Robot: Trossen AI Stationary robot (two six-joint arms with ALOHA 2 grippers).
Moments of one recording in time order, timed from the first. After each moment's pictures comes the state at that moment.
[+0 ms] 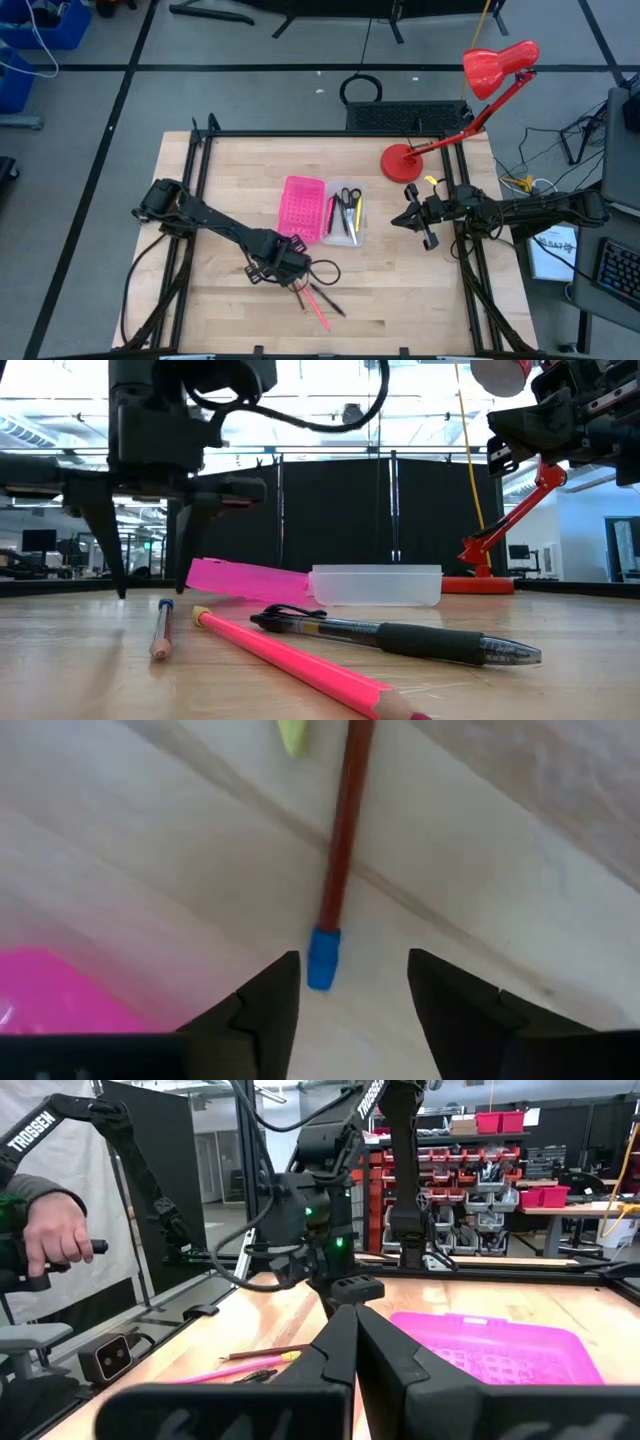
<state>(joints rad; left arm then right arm) -0.34 1.87 1.21 -0.84 -0.03 0.65 -0.12 0.64 0.02 0.72 -0.37 0.07</state>
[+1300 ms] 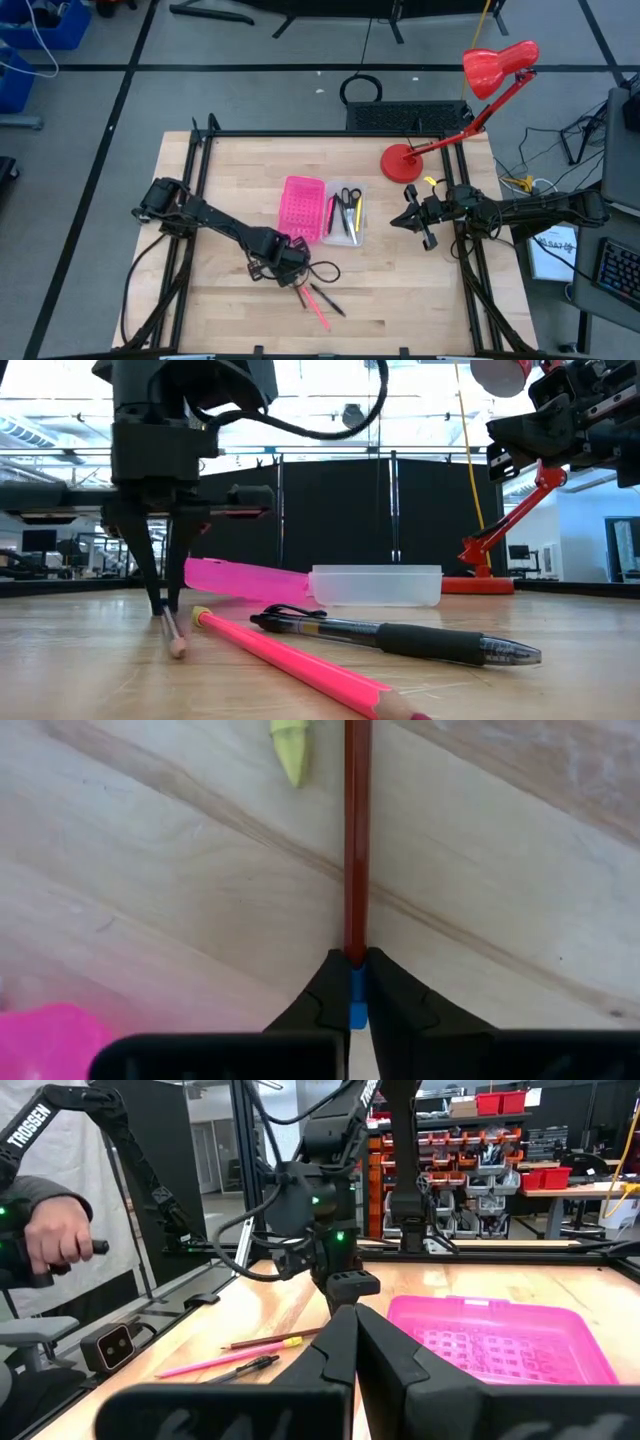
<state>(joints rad) -0.33 1.87 1.14 -0.72 -0.02 0.79 -0.12 0.64 0.02 0.69 -0.37 0.08</state>
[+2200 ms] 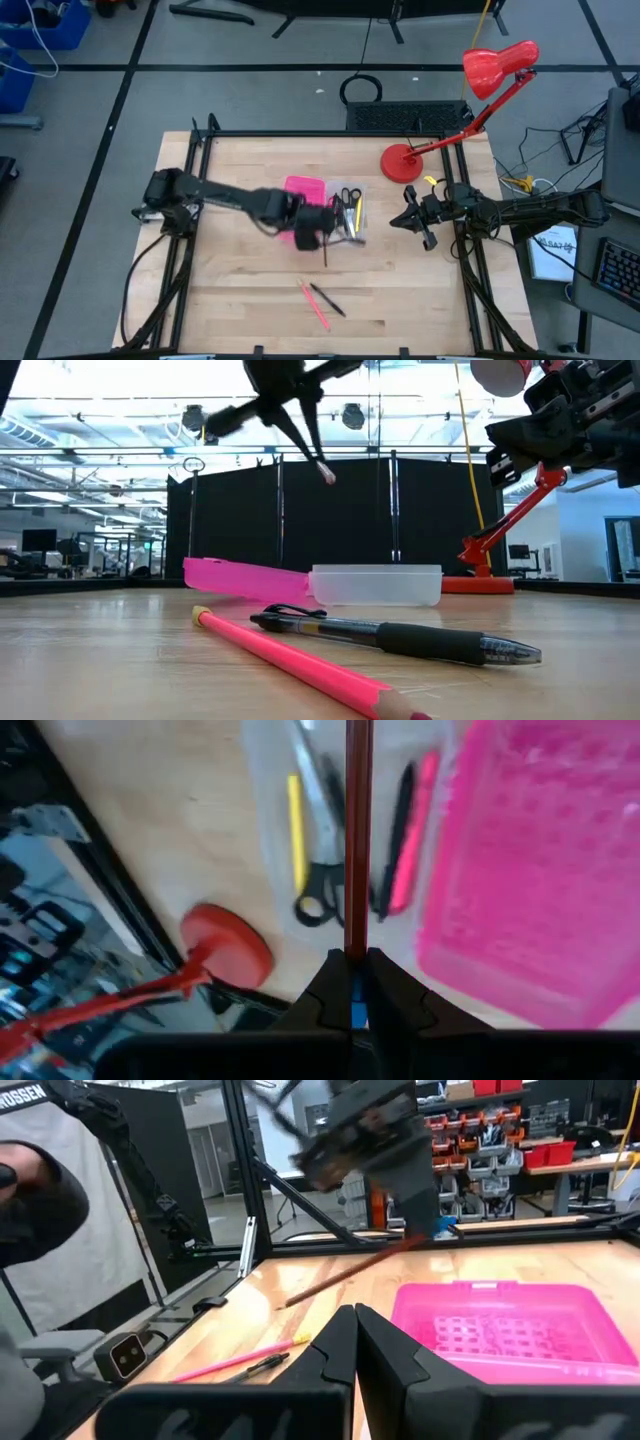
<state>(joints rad) -0.15 1.84 1.61 -0.86 -0.38 1.58 -0.12 0.65 0.02 0.68 -0.36 0.15</state>
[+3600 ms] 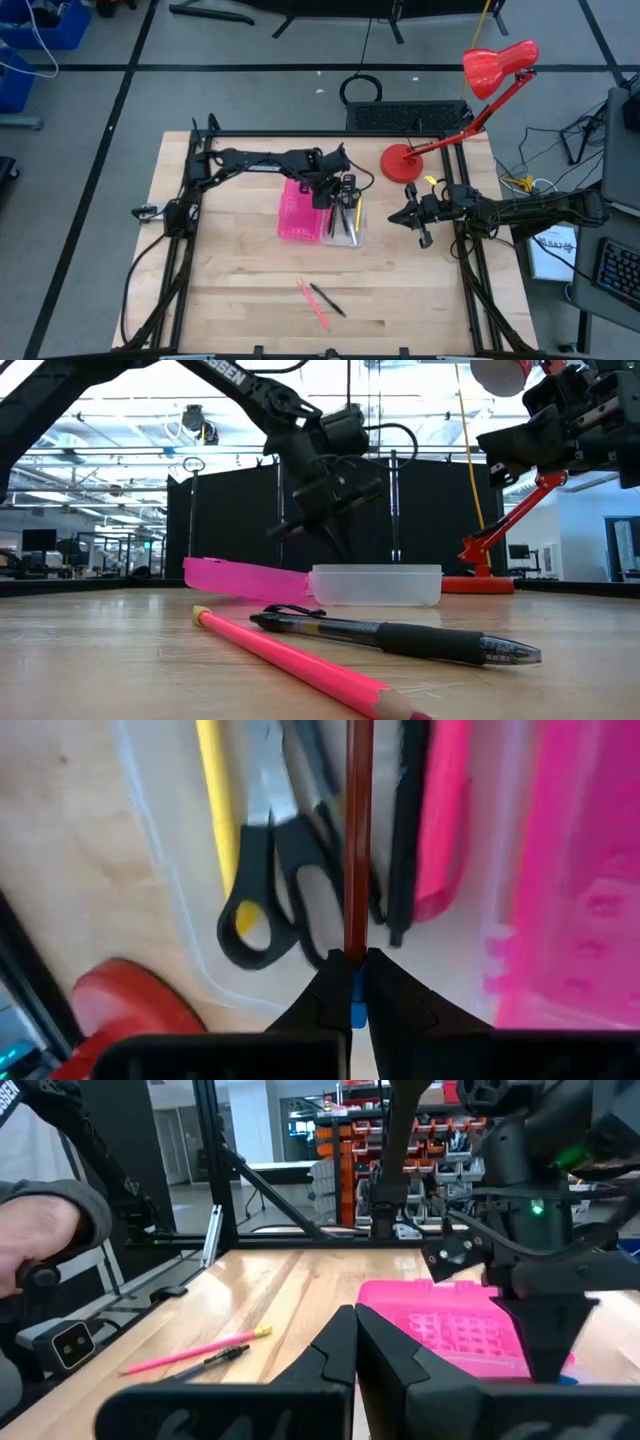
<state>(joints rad) 0.26 2.13 1.61 -0.57 0.08 1.98 -0.12 0.65 0.02 0.66 -0.29 0.07</state>
